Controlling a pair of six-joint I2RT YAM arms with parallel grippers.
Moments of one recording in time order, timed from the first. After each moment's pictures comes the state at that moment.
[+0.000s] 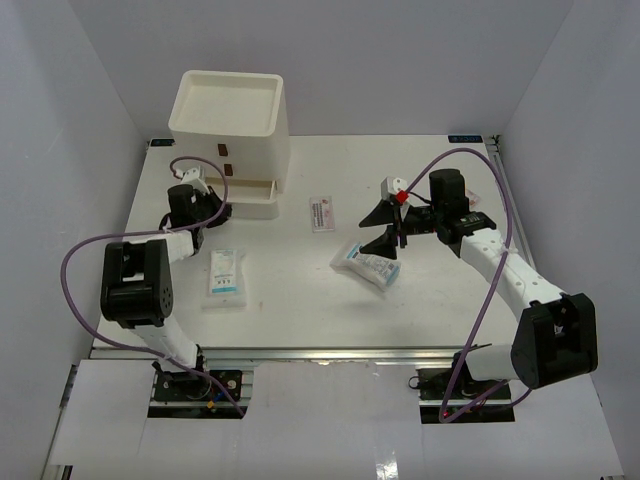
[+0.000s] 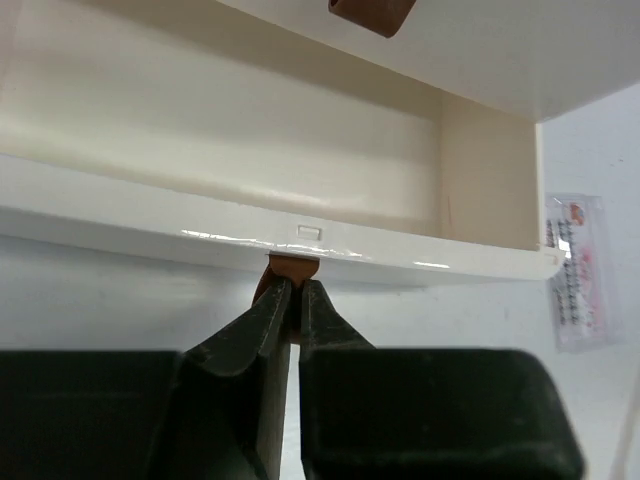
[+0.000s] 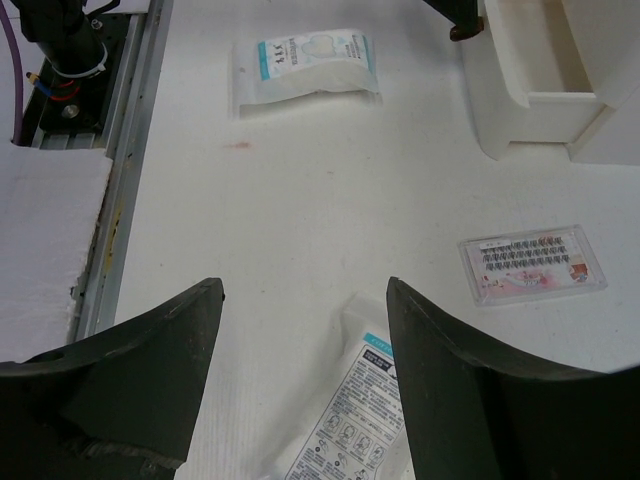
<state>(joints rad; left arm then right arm) 0.06 1.73 0.85 0.43 0.28 -0.31 0.31 1.34 0.98 -0.24 -1.18 -0.58</state>
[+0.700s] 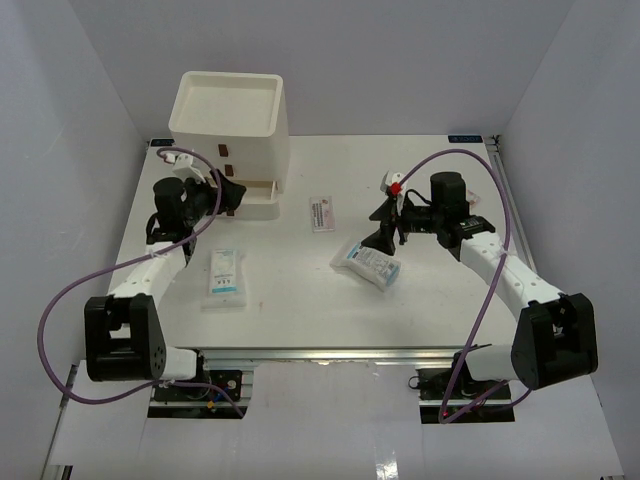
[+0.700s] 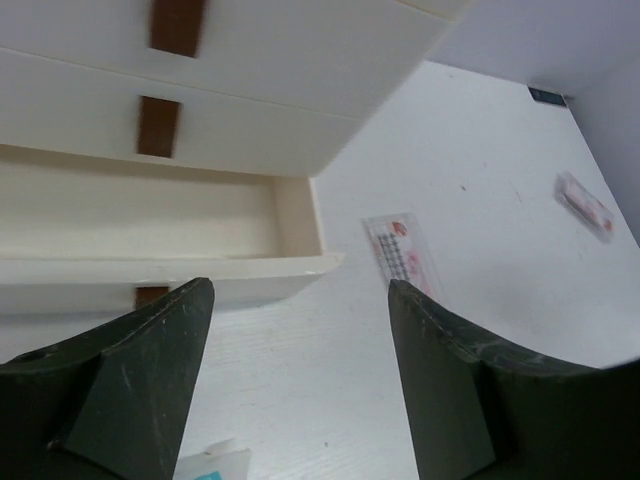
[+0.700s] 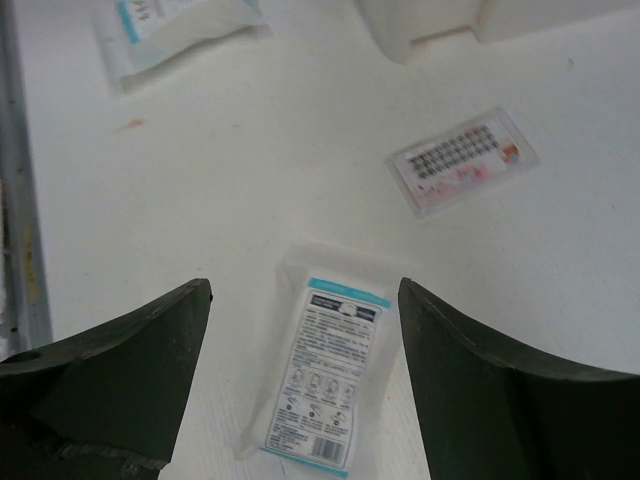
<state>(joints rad) 0.02 1.36 0.81 0.33 0.39 -0.35 0.31 1.33 0.93 -0.16 -0.92 -0.43</state>
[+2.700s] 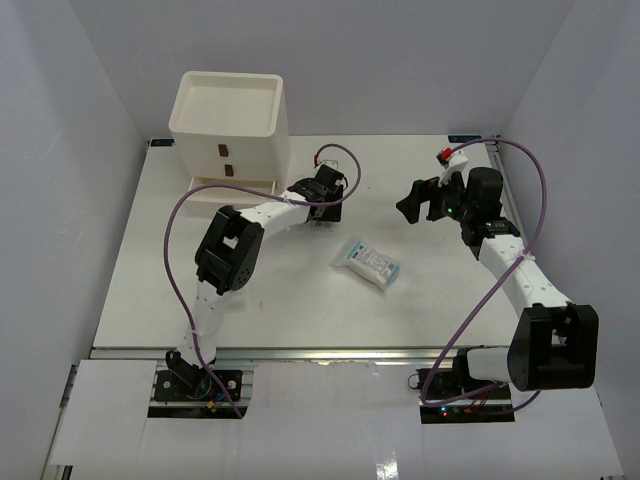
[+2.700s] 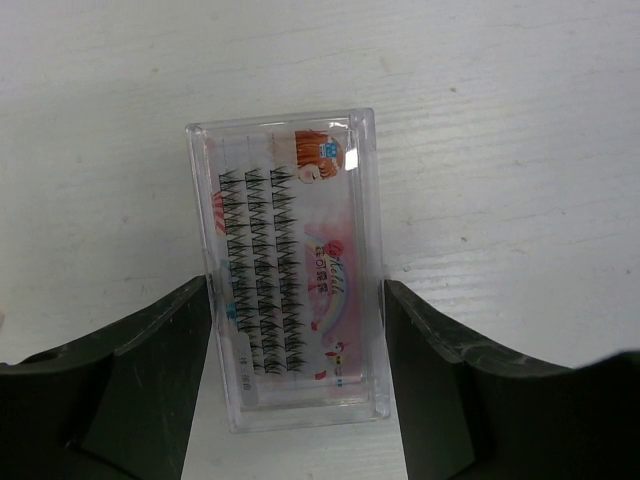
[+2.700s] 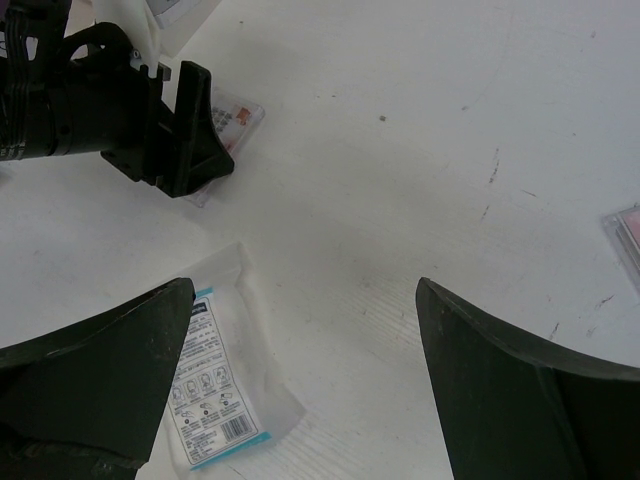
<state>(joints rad) -0.63 2.26 1.74 -0.37 -0.32 -0.40 0.09 1.30 0.90 0.00 -0.51 -0.01</state>
